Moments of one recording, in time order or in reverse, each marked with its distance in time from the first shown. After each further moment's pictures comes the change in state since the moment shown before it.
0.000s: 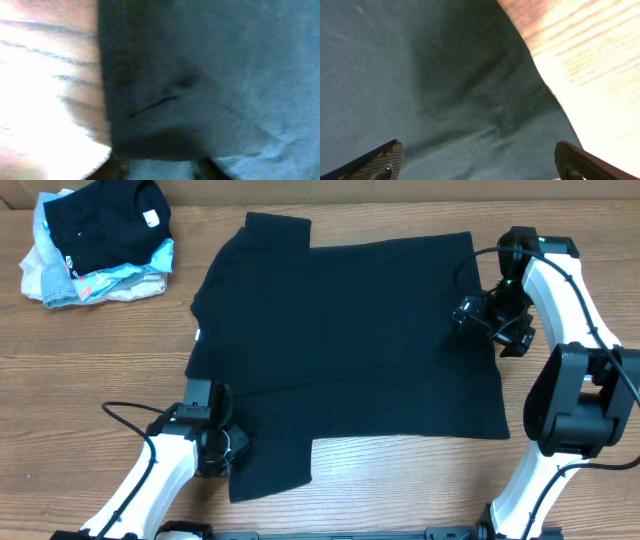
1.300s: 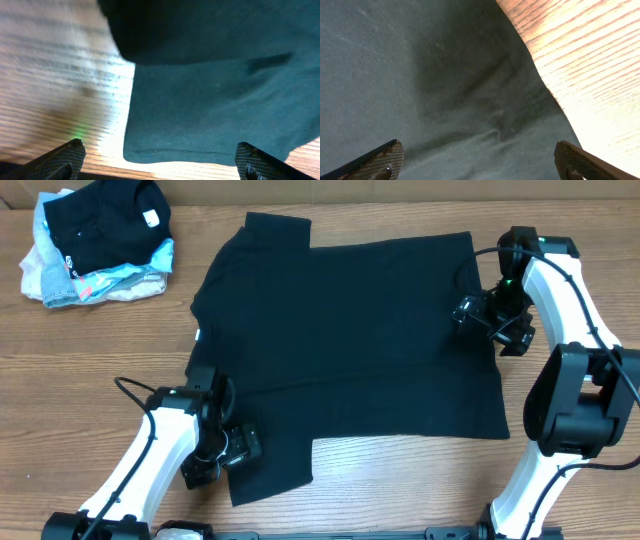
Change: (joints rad) left arm -0.006 0.067 0.183 -0.395 0.017 0.255; right arm 0.002 0.000 0.000 0.018 0.000 -0.012
